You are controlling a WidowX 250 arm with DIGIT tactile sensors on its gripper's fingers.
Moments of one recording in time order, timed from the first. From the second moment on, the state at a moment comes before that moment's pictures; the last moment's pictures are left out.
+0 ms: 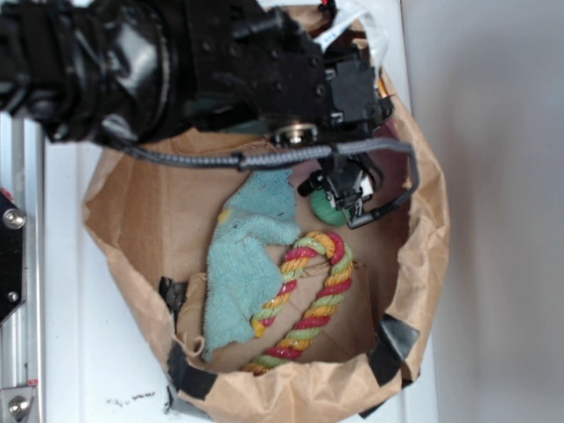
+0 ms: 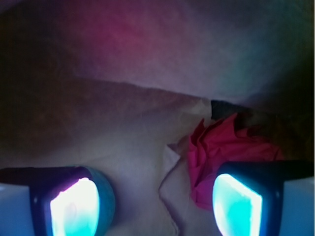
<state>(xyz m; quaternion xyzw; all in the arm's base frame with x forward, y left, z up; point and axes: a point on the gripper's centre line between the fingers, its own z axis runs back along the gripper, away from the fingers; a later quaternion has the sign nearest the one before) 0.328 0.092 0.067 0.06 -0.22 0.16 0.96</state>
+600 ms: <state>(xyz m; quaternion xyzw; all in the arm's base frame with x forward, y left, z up) 0.313 0.083 0.069 0.04 -0.21 0.13 0.97</state>
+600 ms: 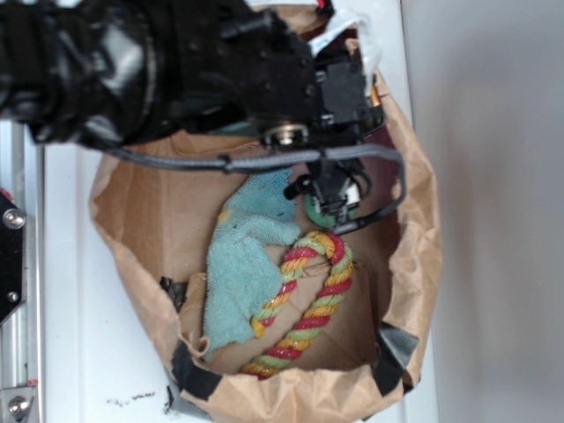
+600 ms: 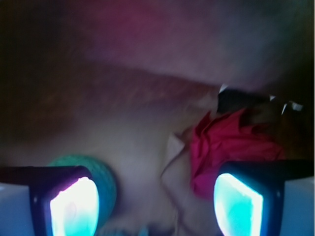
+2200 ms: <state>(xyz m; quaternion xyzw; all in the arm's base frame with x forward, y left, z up) 0.312 0.119 0.063 0.10 -0.22 0.15 0.96</state>
